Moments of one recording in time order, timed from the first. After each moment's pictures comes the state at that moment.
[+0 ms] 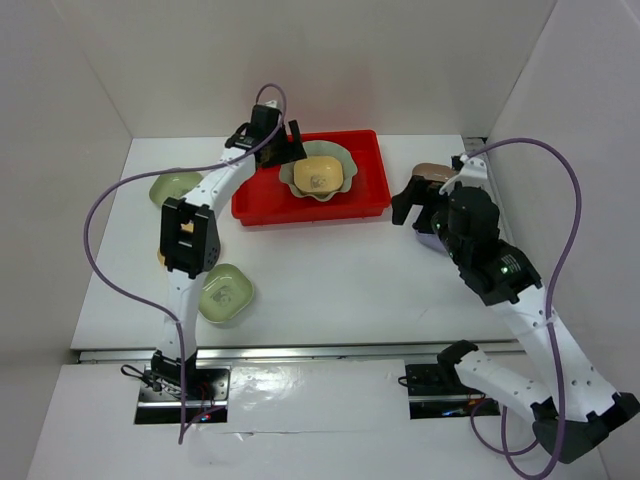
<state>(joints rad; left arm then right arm) -0.30 2.31 2.16 -0.50 0.04 -0.50 0.48 0.87 1.13 -0.54 0.28 0.41</state>
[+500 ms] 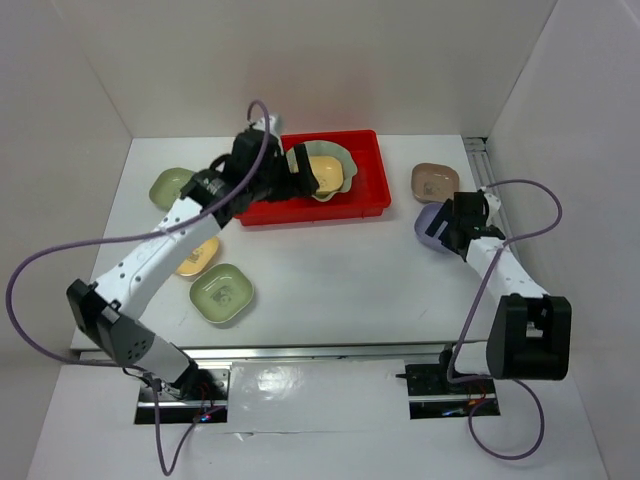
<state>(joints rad) -0.56 1.54 1.67 -0.69 -0.11 -0.61 -0.05 1.30 0.80 -0.36 0.25 0.52</state>
